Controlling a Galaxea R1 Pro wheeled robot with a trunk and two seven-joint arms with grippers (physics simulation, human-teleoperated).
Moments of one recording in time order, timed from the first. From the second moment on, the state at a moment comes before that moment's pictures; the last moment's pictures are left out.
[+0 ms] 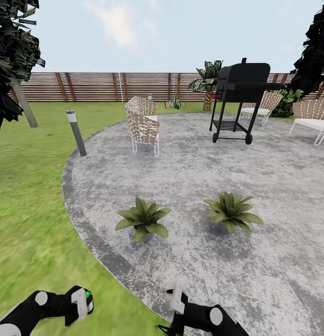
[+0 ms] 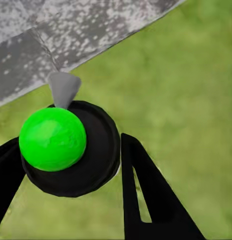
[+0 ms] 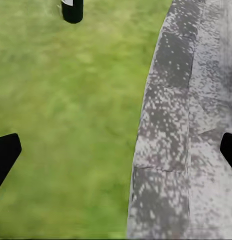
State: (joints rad) left arm -0.54 0.27 0.19 -0.39 -0.91 -0.35 -0.82; right arm -0.38 0.08 0.16 -0.60 0.66 -0.38 0.67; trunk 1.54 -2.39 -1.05
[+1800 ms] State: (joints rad) left arm -0.69 0.08 0.18 -0.57 -0.59 0.71 -0.68; right arm -0.37 0.05 0.16 -0.03 0.11 -0.39 -0.27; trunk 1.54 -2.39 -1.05
